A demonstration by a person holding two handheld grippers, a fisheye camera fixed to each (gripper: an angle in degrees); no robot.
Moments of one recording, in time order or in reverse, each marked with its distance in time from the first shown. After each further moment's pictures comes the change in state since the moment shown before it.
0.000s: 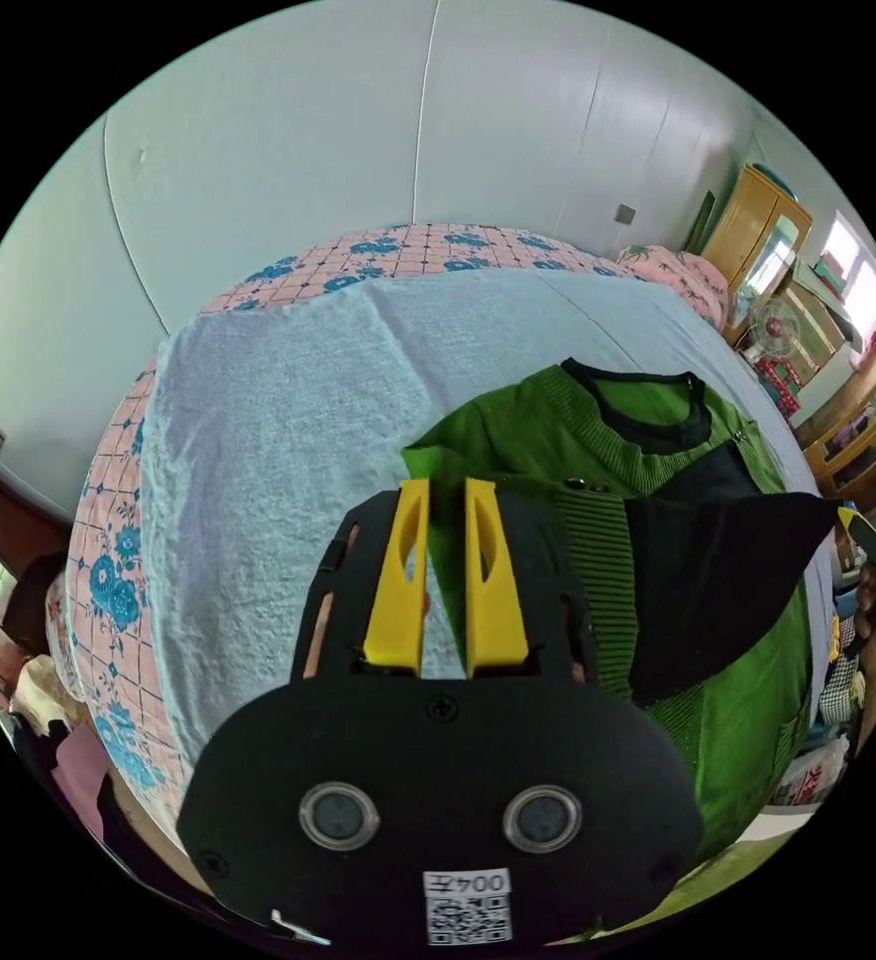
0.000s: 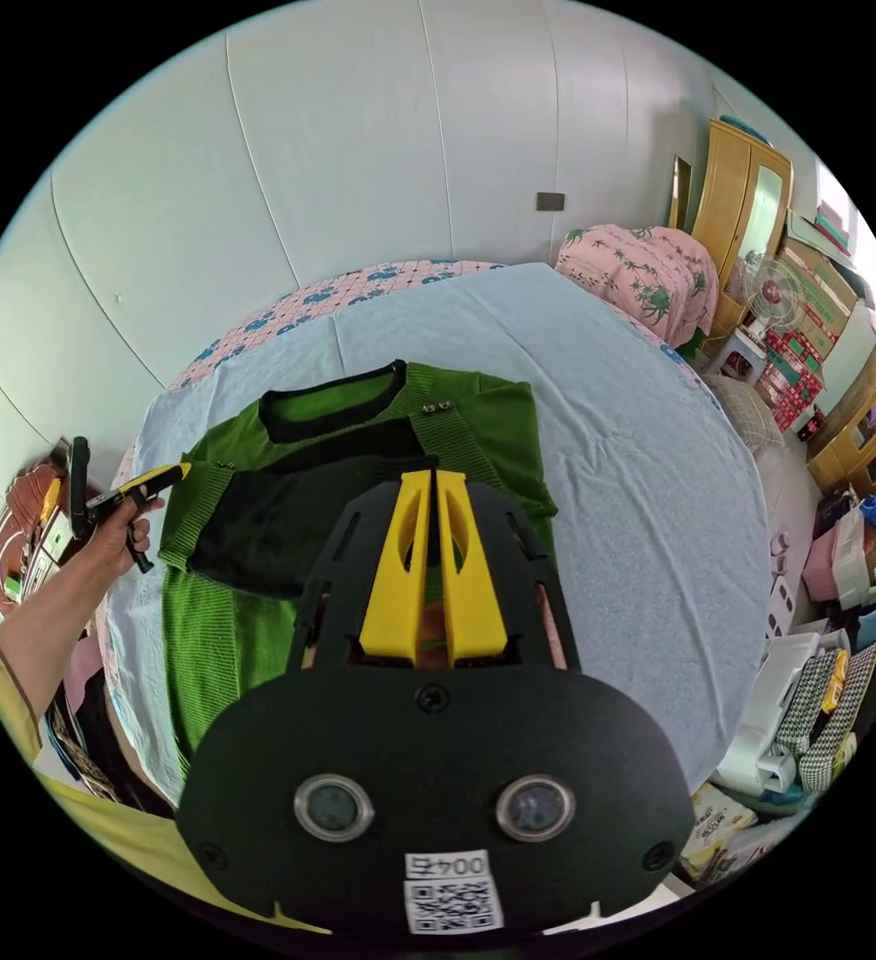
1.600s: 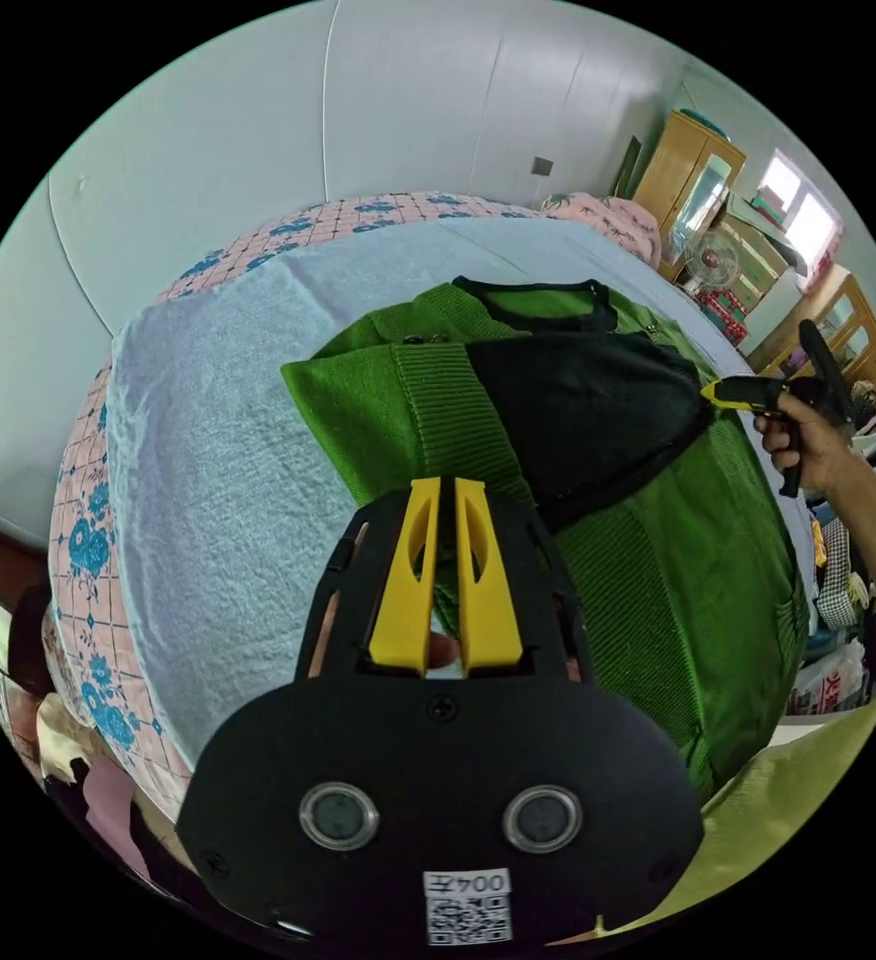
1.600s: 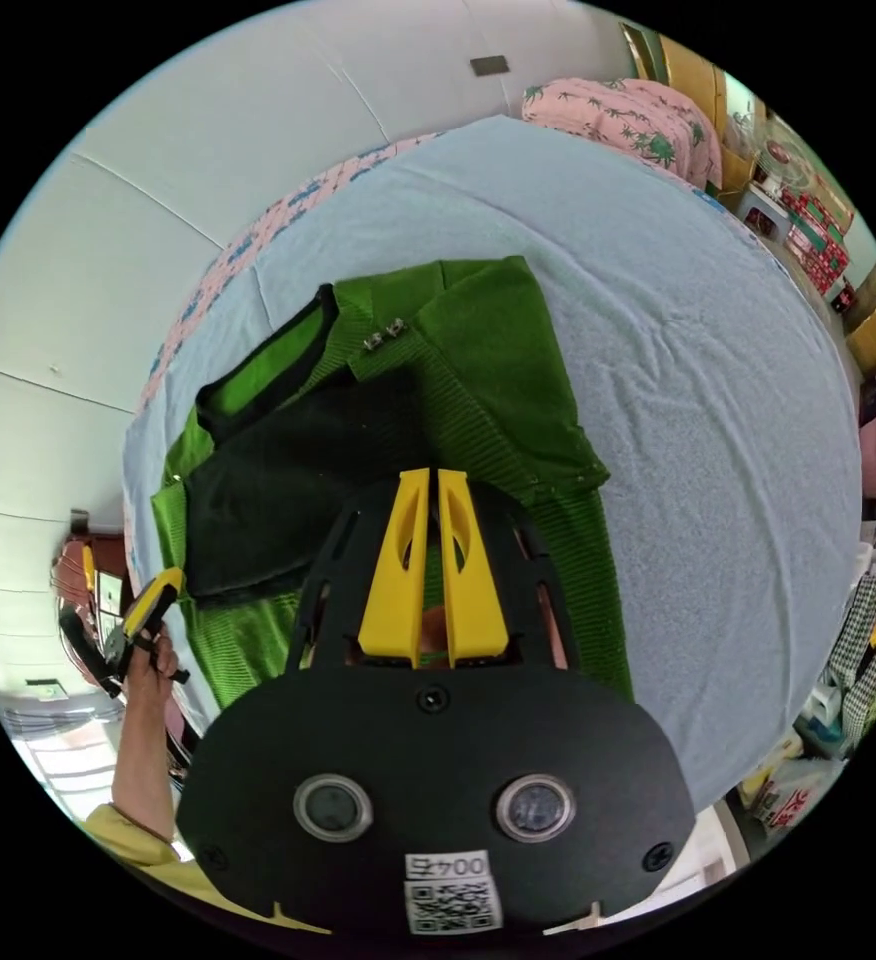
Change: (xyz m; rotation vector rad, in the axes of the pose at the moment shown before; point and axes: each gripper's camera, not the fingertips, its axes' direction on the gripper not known) left arm -0.043 0.080 -0.046 -0.079 0.097 0.164; right arm 0.122 -0.082 0.134 -0.316 -0.126 0.238
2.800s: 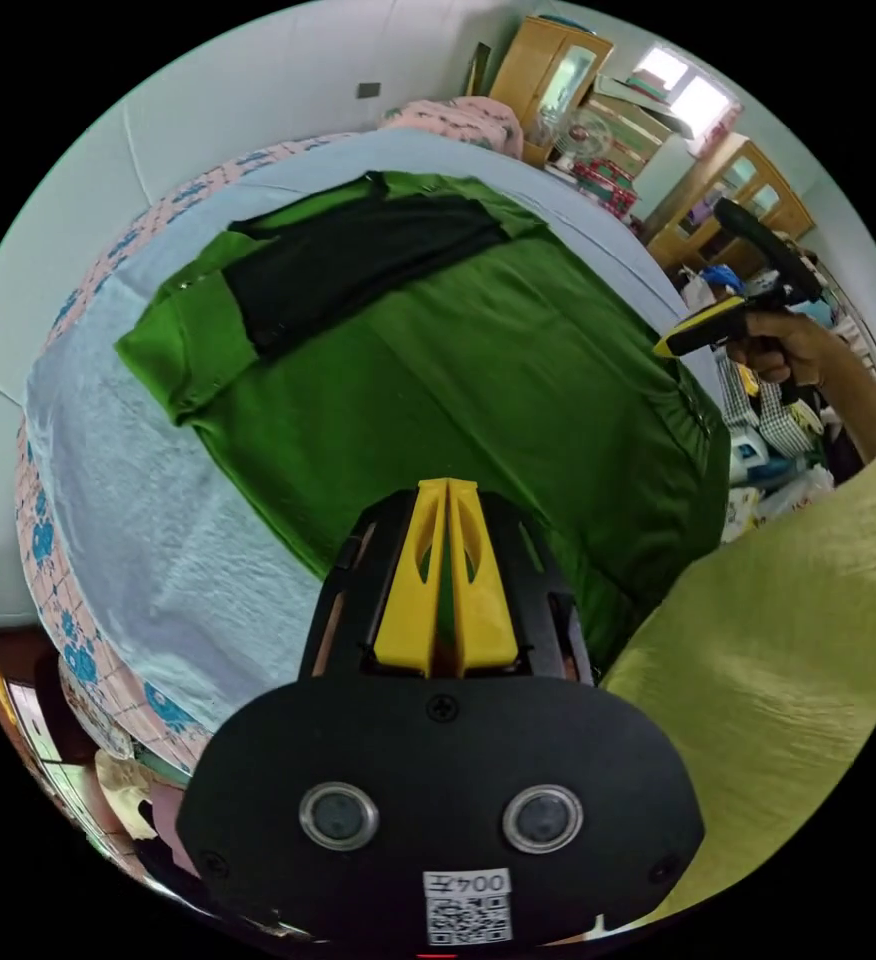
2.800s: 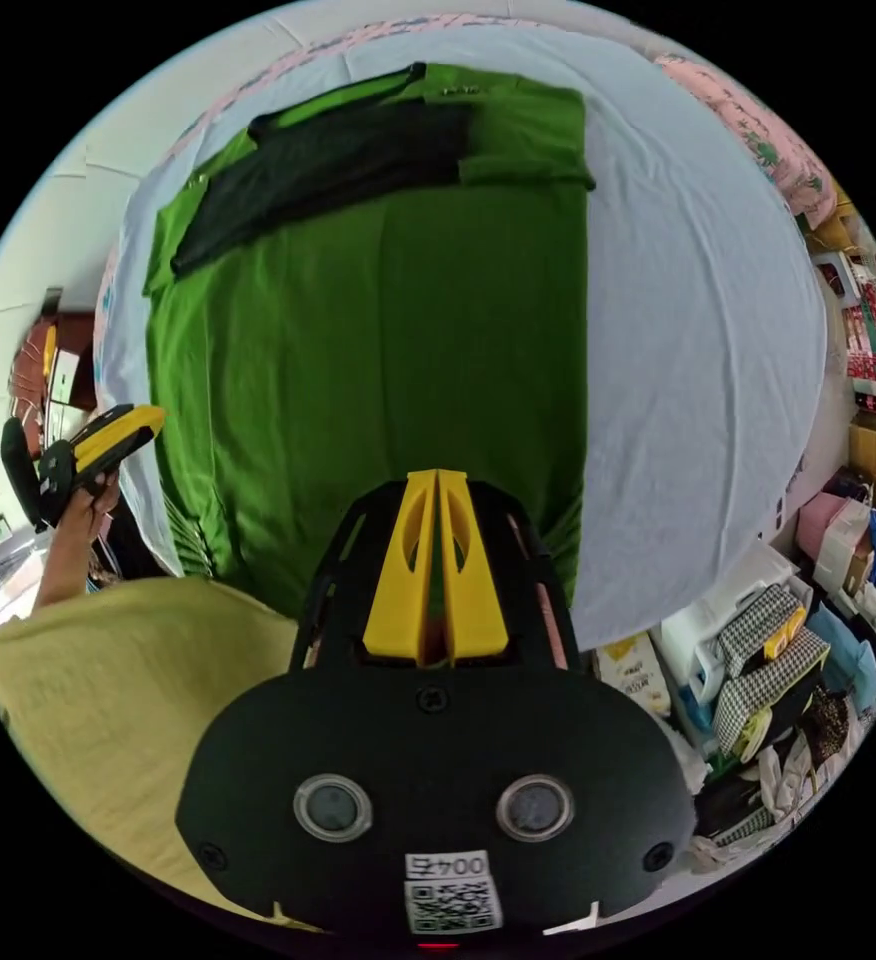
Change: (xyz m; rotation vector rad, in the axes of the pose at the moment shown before) left arm 0.250 0.074 -0.060 -0.234 0.161 0.312; right arm -0.031 0.145 -0.058 -0.439 0.166 -0.293
